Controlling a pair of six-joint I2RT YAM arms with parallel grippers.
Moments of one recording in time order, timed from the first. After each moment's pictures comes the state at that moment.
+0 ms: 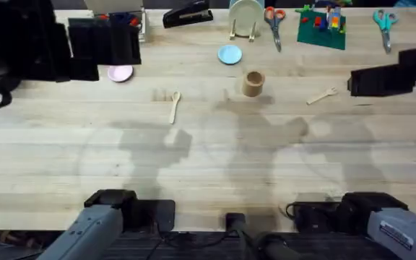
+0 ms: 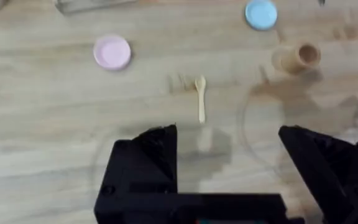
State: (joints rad) left arm -0.01 0.98 1.53 -1.39 0.15 0.01; right arm -0.01 0.98 1.32 -1.34 -0.06 -0.12
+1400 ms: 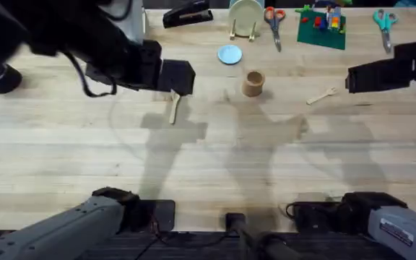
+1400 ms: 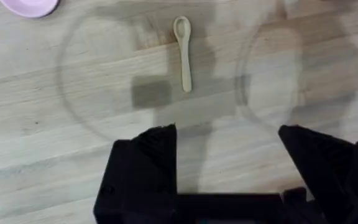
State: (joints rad) left arm -0.23 1.26 1.32 -1.30 0.11 -0.10; right arm -0.01 1.05 1.36 -1.37 -0.06 -0.13
